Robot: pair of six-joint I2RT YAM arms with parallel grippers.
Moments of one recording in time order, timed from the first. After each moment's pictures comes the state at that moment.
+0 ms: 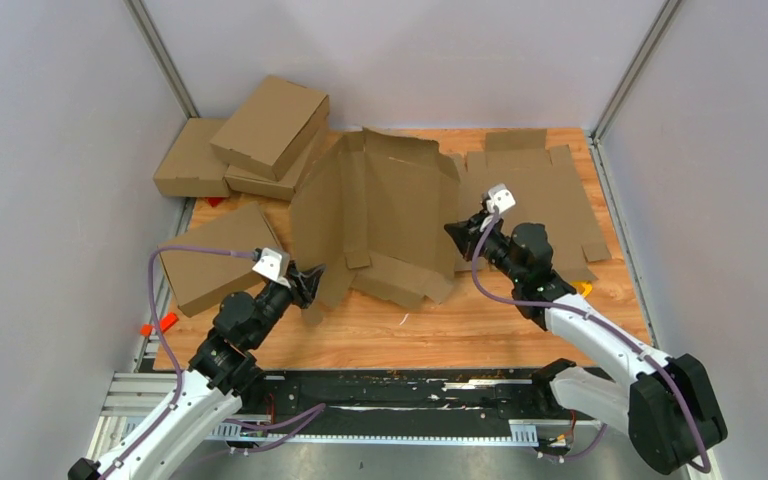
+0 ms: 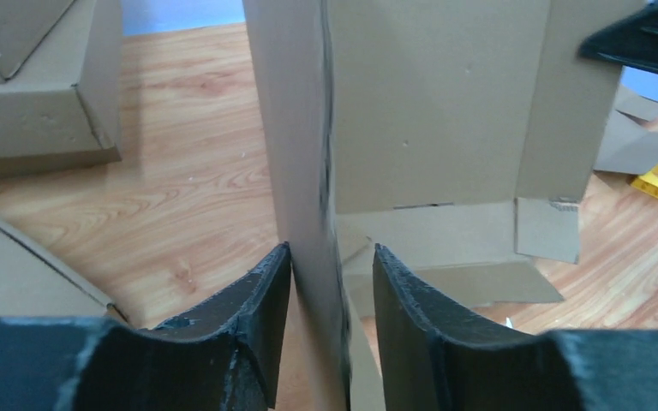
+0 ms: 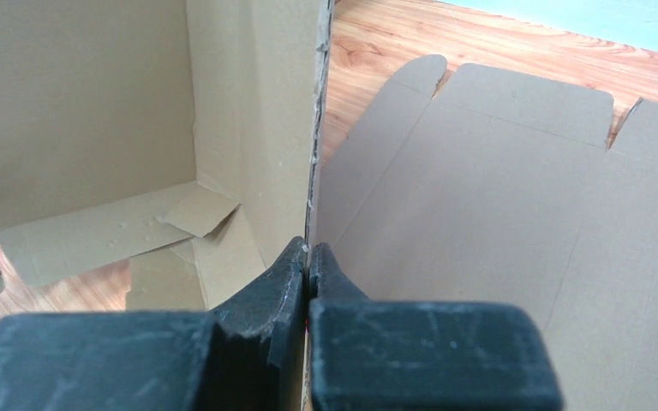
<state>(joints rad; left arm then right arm) -0.60 0.30 0.20 0.10 -0.07 -0.14 0.45 1.06 0.52 0.43 -0.23 0.15</state>
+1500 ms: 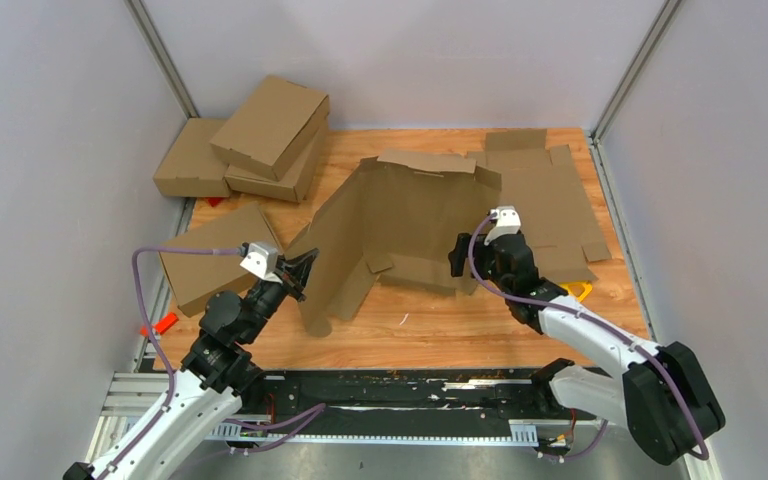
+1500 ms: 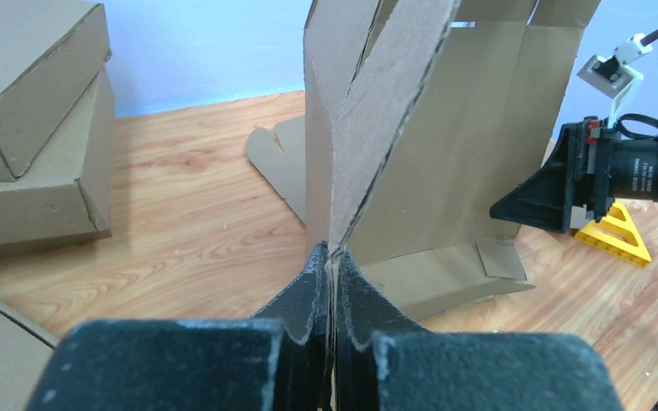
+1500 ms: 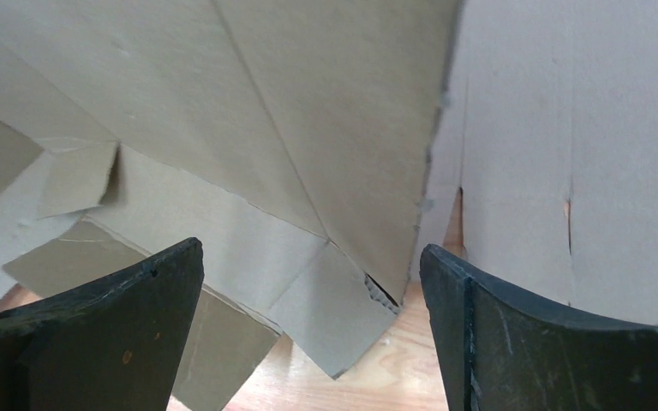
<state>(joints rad) -0.60 0.31 0.29 0.16 -0.03 -0.15 0.50 1.08 0.46 0.17 0.14 0.32</state>
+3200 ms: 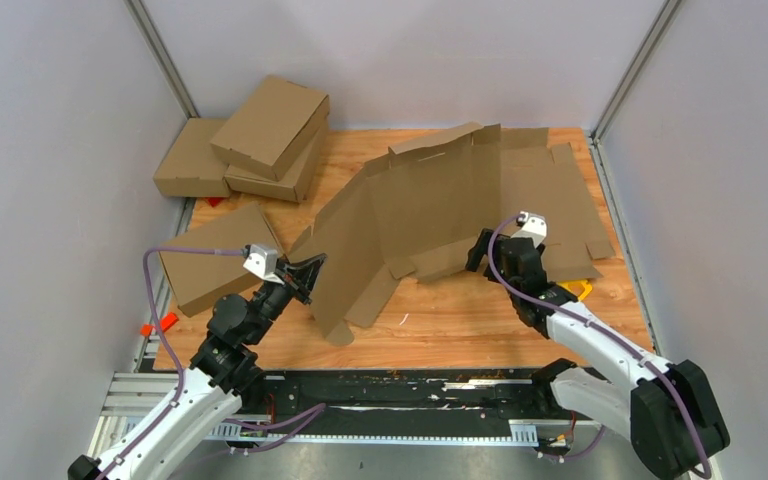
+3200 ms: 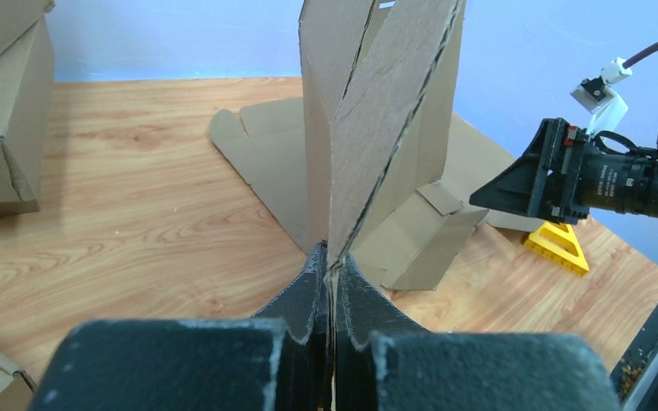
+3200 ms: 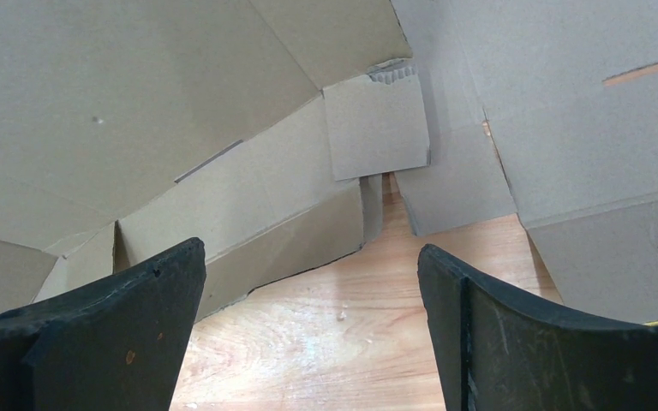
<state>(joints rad) -0.60 0.33 0.20 0.28 -0.01 -0.29 0.47 1.01 0.44 0.02 0.35 0.55</state>
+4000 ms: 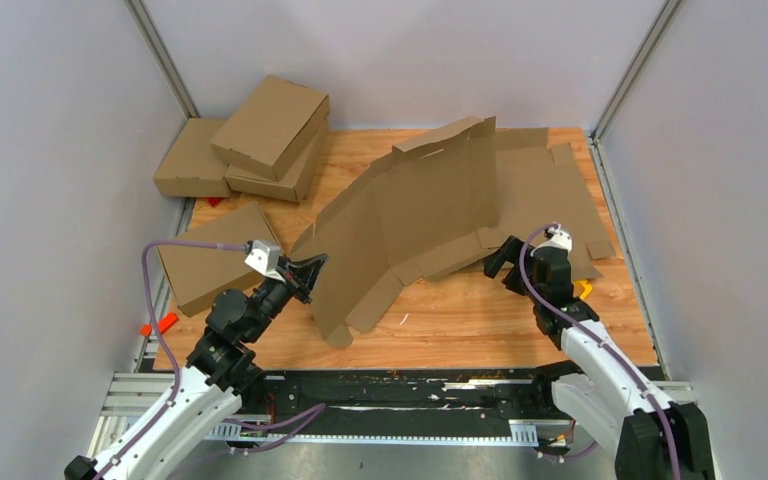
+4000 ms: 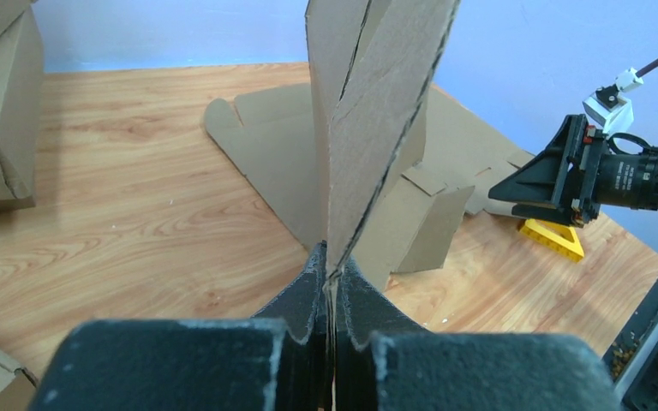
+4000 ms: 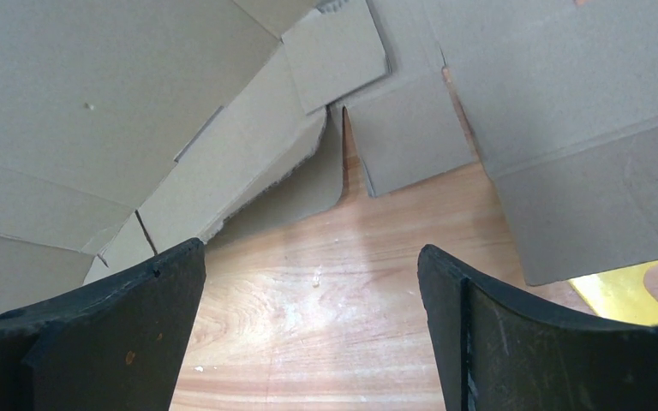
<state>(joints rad) -0.60 0.35 0.25 0.21 0.02 -0.29 0.23 0.87 0.35 -0.02 0.07 0.60</state>
